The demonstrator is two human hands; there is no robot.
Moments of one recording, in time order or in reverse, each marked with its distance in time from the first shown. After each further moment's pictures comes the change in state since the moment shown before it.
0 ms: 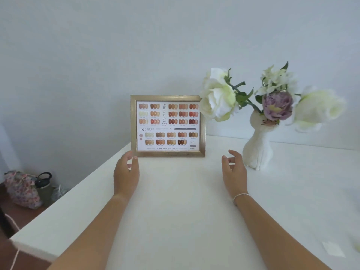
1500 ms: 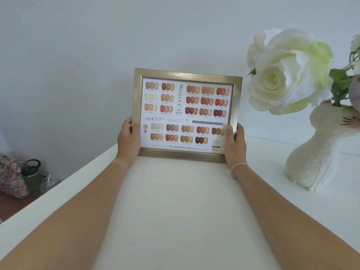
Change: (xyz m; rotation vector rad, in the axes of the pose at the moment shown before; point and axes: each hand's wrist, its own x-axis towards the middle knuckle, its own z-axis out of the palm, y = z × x) left_hand 0.135 -0.041 0.060 -0.320 -0.028 -0.010; right_hand 0.115 0.025 0.122 0.112 -0.062 -0.082
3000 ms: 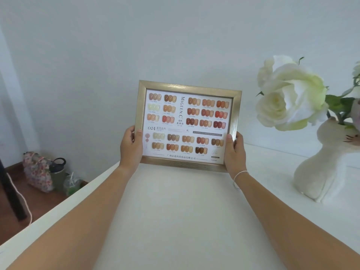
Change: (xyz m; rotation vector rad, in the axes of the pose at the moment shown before) left_hand -0.014 0.019 -0.047 -0.005 0.108 0.007; right_hand -0.027 -0.033 0.018 0.003 -0.116 -0.017
